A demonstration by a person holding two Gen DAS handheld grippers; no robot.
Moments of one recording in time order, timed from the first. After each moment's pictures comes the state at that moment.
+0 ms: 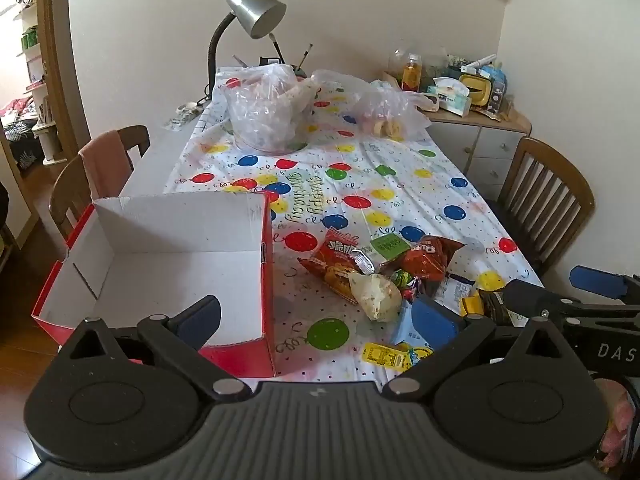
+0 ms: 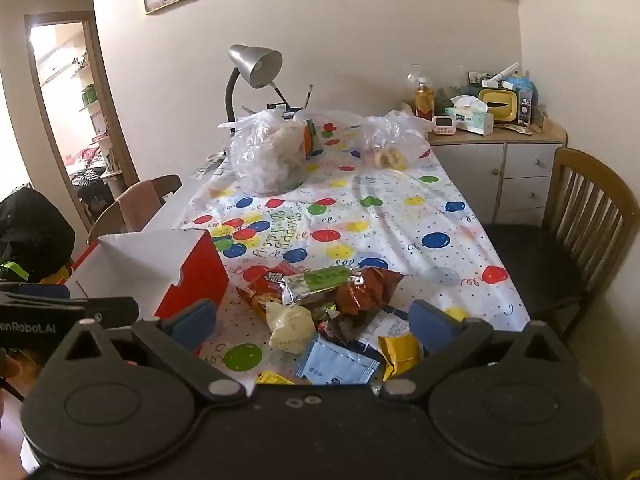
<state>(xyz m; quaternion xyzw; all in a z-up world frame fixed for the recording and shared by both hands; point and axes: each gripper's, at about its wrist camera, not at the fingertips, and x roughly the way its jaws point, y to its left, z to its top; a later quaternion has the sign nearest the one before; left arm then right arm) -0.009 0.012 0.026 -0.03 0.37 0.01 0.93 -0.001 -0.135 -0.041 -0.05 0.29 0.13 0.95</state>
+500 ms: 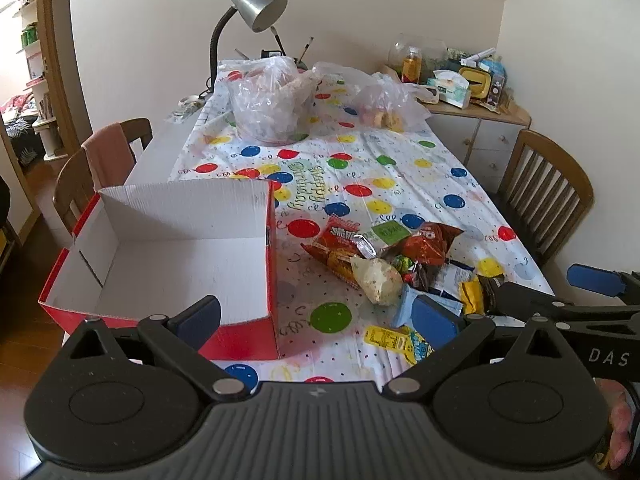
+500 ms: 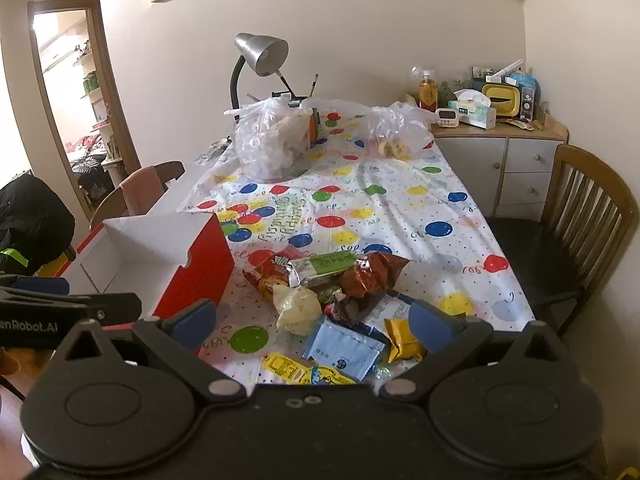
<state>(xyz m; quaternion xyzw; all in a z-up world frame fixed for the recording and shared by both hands) -0.025 0.011 0.019 -0.03 0.38 0.01 0.93 -0.011 -0.166 -0.035 -0.04 0.30 0.13 0.94</state>
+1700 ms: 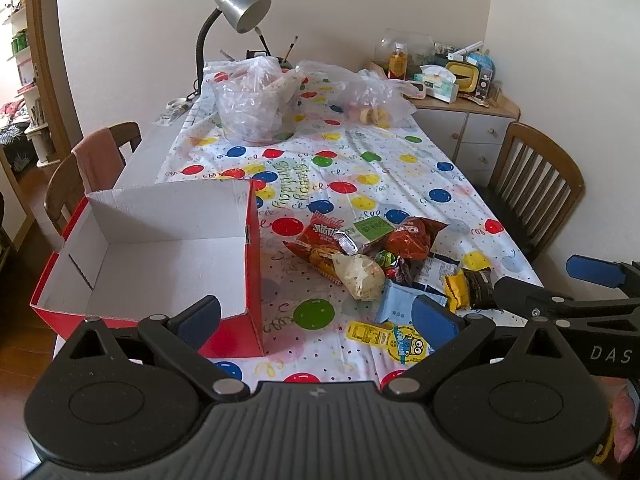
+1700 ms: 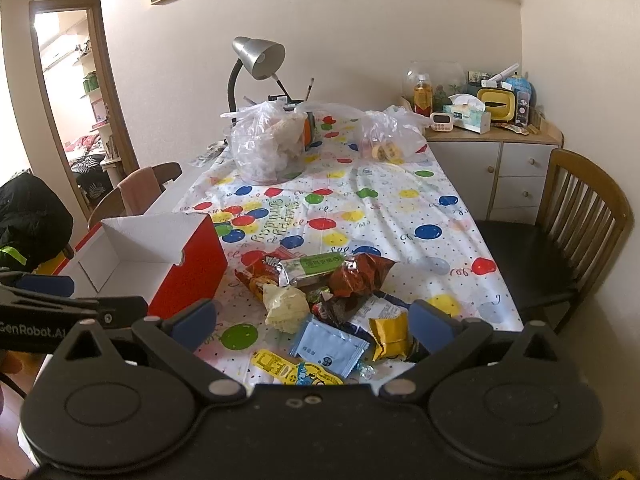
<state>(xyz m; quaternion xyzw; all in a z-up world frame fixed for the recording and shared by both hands) -0.028 -0.010 0.017 -0.02 0.38 0.00 0.93 -0.017 -0.182 -0.027 -0.04 0.30 0.13 0.94</state>
